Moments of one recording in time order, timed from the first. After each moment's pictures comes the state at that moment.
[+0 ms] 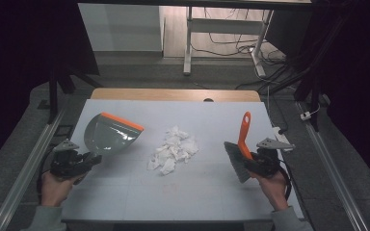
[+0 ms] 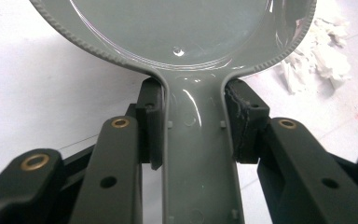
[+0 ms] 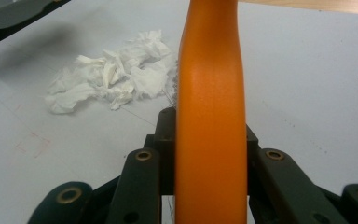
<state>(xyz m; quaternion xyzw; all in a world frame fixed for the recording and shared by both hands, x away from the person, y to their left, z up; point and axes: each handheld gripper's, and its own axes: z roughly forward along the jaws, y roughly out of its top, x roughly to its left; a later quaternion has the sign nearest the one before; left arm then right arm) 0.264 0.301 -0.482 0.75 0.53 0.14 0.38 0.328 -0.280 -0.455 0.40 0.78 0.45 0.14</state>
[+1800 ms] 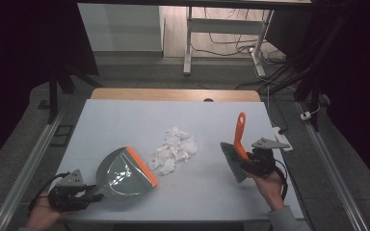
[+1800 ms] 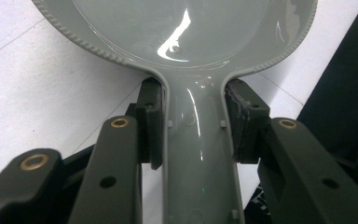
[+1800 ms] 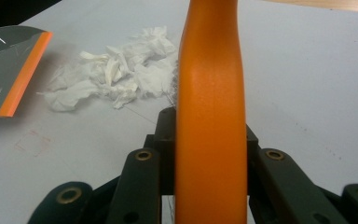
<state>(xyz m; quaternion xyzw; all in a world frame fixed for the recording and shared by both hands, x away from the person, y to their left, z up) 0.208 0.287 -0.510 0.87 0.35 0.06 0.33 0.330 -0.269 -0.458 0.40 0.79 0.45 0.14</state>
